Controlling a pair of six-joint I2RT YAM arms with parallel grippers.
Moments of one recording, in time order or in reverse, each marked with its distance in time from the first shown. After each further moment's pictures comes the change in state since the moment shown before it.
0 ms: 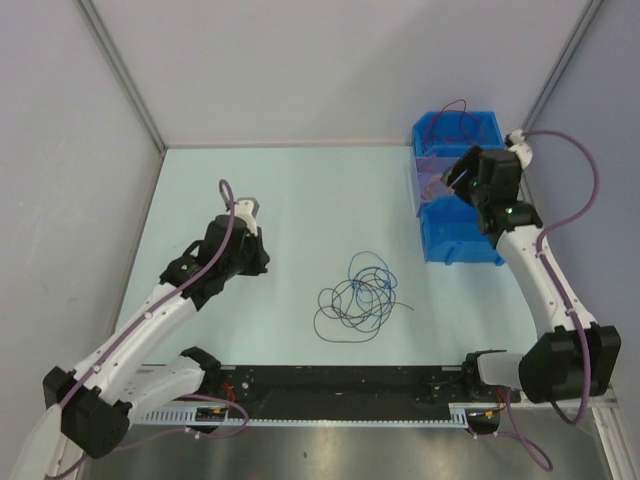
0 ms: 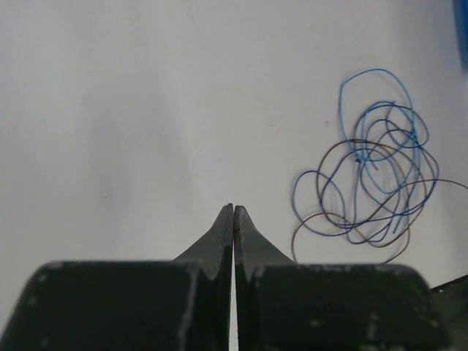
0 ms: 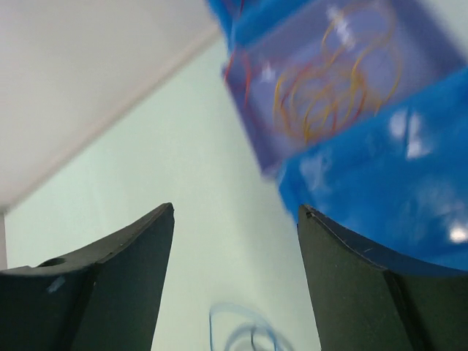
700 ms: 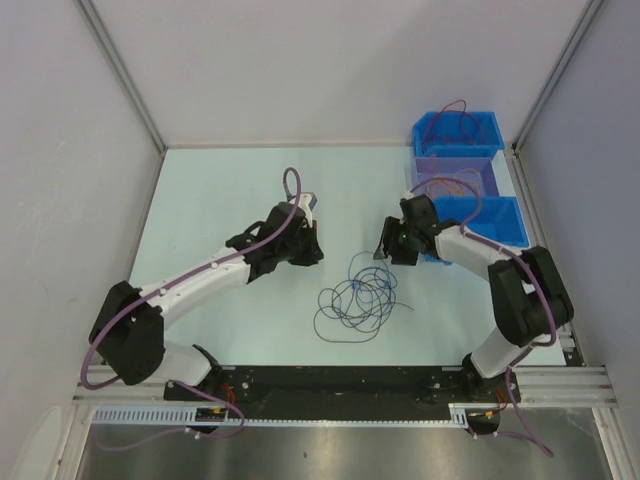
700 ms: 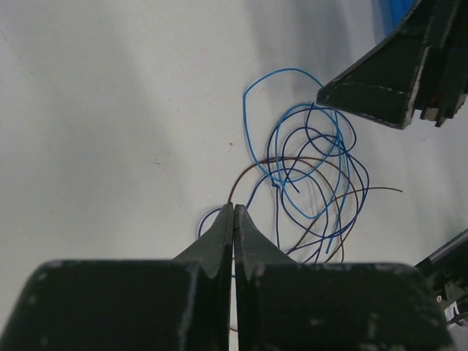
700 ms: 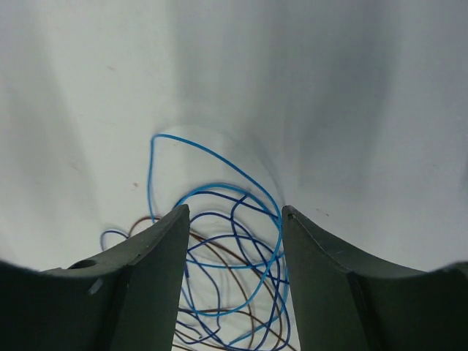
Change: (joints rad) left arm -0.186 0.463 0.120 0.307 0.120 -0.132; right arm 0.328 0.301 -0.257 0.018 -0.363 -0.062
